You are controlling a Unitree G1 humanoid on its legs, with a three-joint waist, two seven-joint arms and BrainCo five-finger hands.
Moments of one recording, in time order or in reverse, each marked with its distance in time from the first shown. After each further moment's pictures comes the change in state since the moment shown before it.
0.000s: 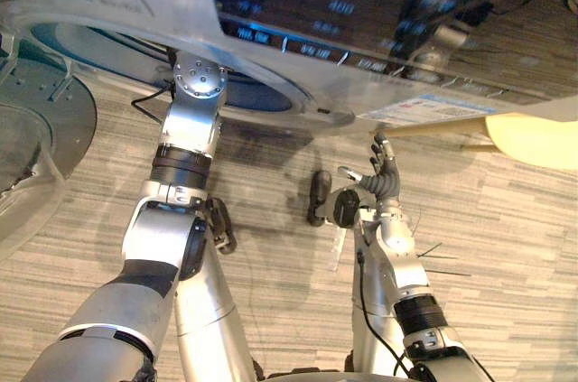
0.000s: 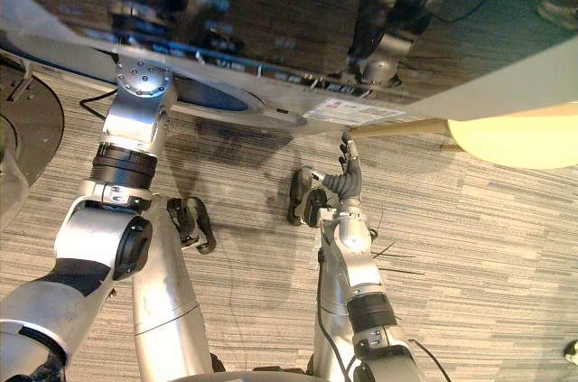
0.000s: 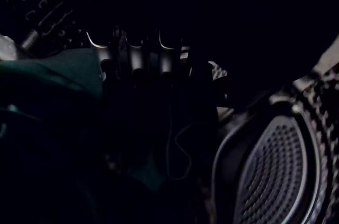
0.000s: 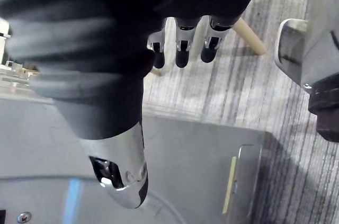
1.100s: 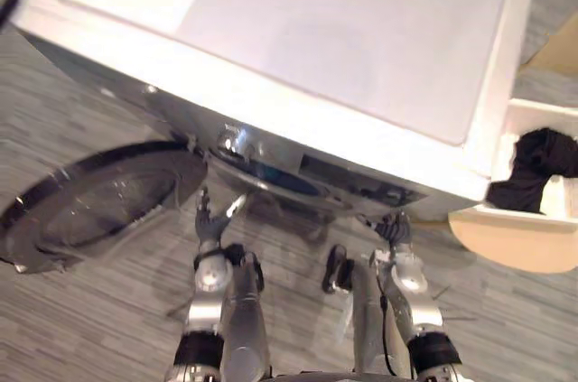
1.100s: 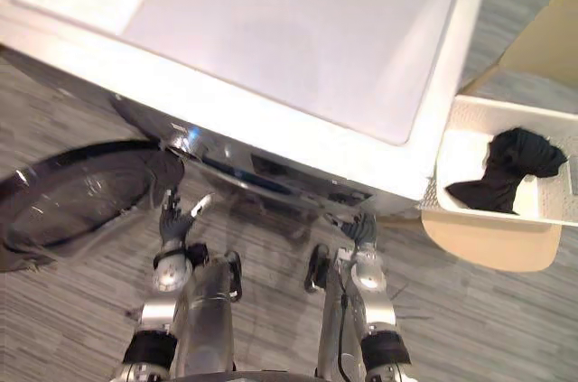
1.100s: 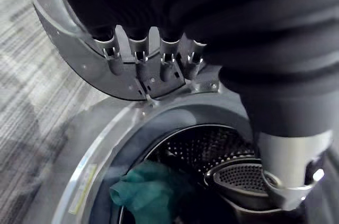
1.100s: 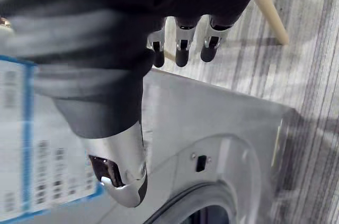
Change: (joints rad) left arm 1.206 -0.315 0.146 -0.275 -0.104 -0.103 -0.018; right arm 0.309 -0.020 -0.001 0.081 0.053 0.101 0.004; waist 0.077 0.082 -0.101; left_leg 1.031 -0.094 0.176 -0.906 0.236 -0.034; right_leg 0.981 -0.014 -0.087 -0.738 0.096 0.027
